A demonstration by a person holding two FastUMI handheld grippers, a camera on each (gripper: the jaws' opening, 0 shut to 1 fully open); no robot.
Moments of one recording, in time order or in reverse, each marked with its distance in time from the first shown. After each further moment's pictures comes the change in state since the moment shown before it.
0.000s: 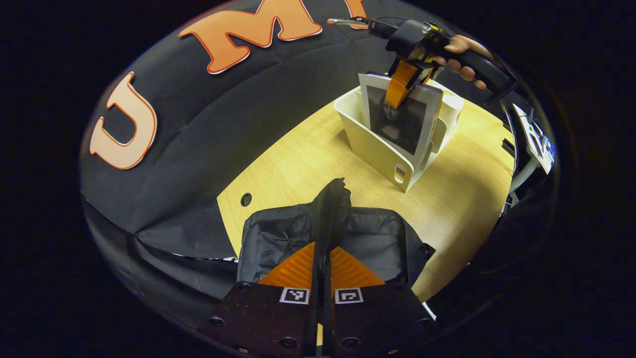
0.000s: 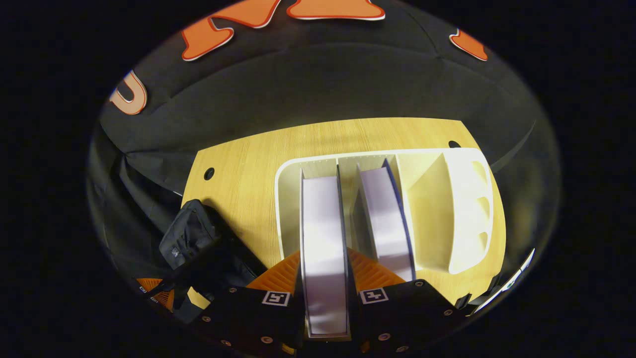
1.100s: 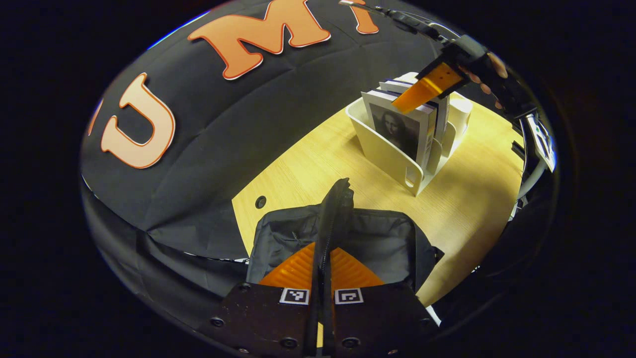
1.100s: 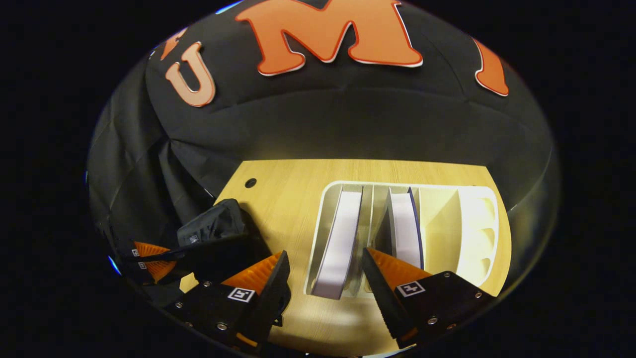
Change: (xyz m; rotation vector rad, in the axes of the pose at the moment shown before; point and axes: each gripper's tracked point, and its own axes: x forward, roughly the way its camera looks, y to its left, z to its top) left arm -0.010 0.007 -0.005 -0.023 -0.030 0.095; right arm -0.024 0.031 0.001 -0.174 -0.197 0.142
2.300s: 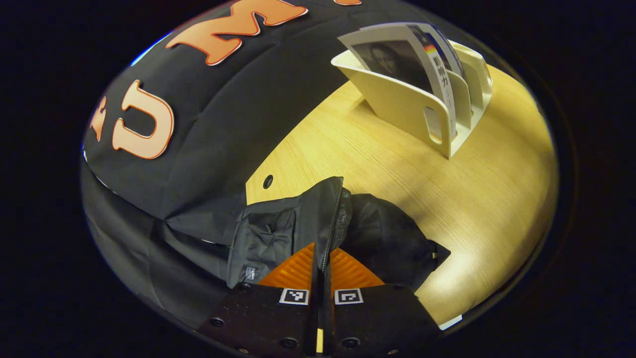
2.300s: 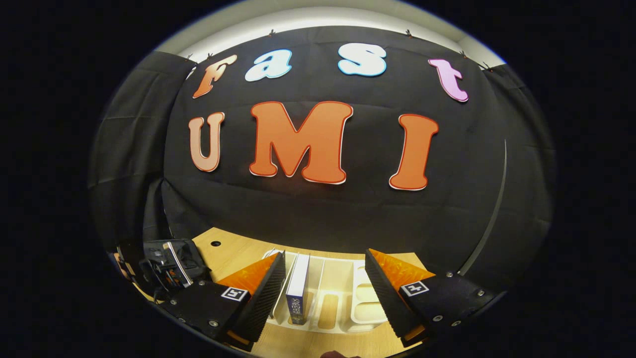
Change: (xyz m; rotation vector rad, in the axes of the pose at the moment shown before) left arm 0.079 -0.046 -0.058 0.035 0.076 0.224; right arm -0.189 -0.089 0.019 -0.168 -0.706 -0.198
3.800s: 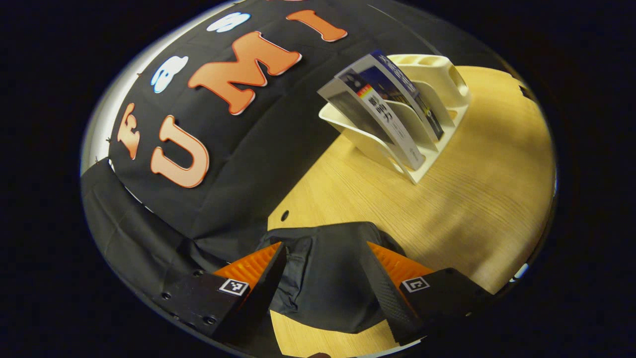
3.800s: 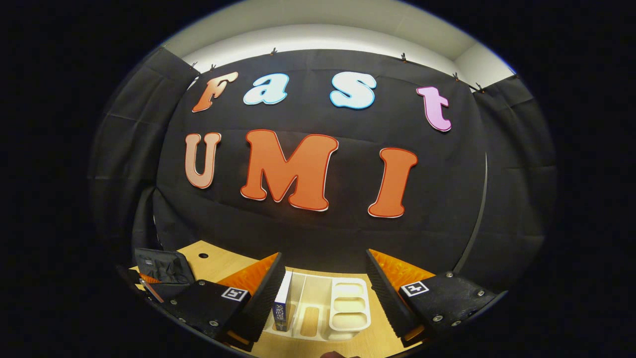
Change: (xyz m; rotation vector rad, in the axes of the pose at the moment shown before) left arm -0.064 -0.085 0.001 0.056 -0.236 0.206; right arm -0.058 -0.035 0.047 -0.049 -0.162 -0.103
